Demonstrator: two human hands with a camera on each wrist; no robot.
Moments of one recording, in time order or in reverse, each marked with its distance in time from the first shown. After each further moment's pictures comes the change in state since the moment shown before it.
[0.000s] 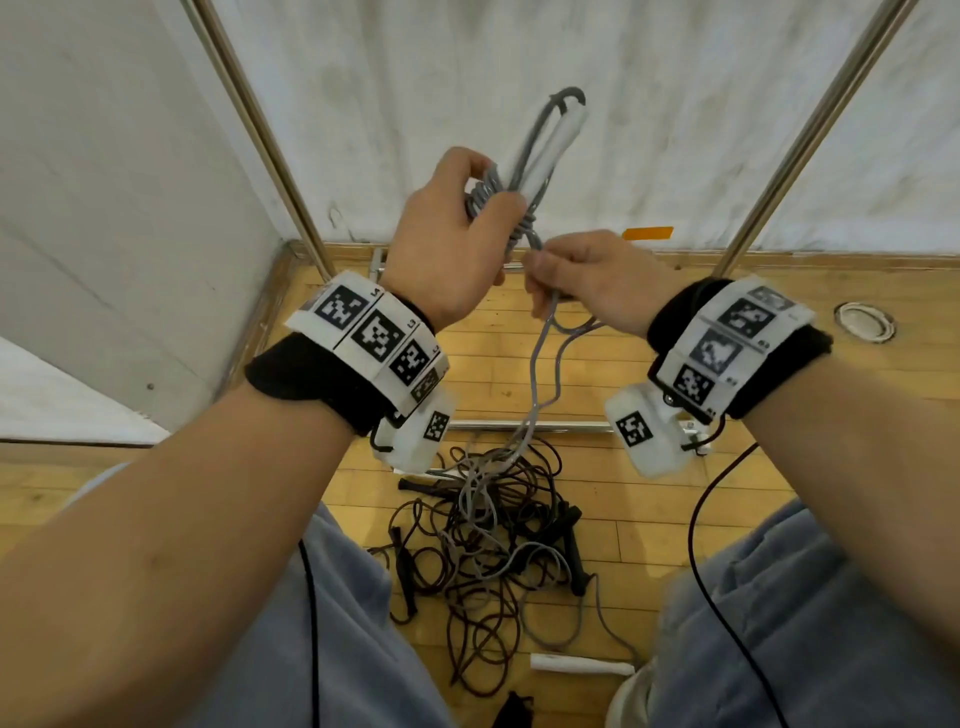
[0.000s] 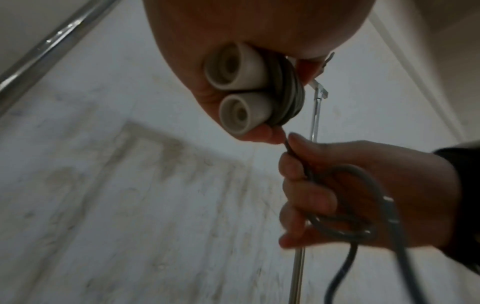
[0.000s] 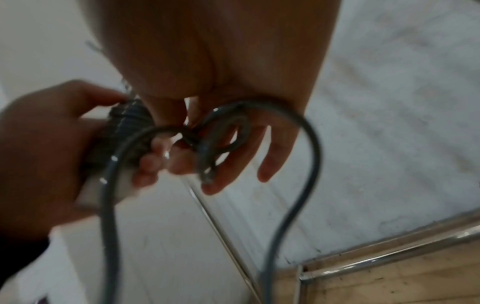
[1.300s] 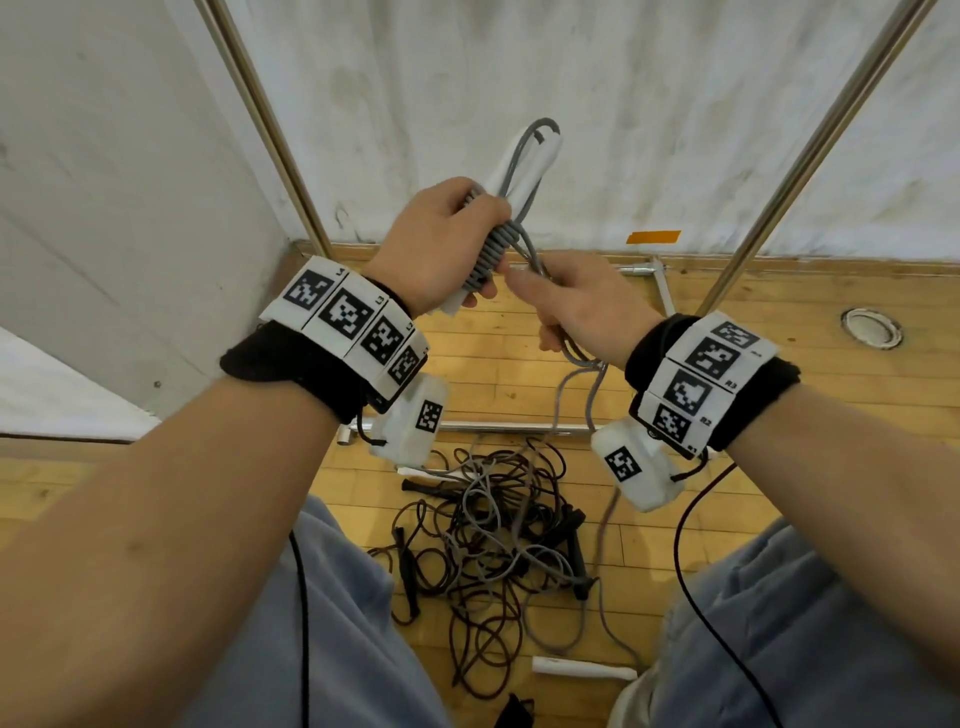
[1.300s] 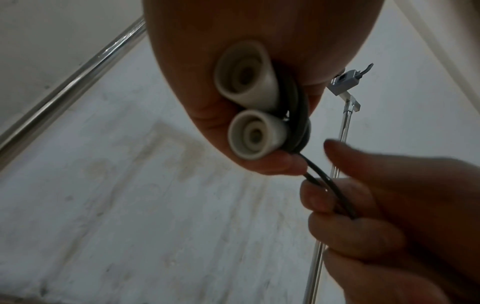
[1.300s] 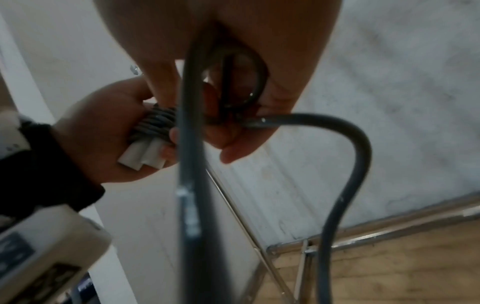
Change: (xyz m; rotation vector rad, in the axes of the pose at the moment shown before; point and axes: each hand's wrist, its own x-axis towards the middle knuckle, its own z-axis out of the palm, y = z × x) left_hand 0.012 -0.006 -0.018 -0.132 -0.198 -0.249; right_hand -0.004 -0.003 0.028 0.138 0.104 0.046
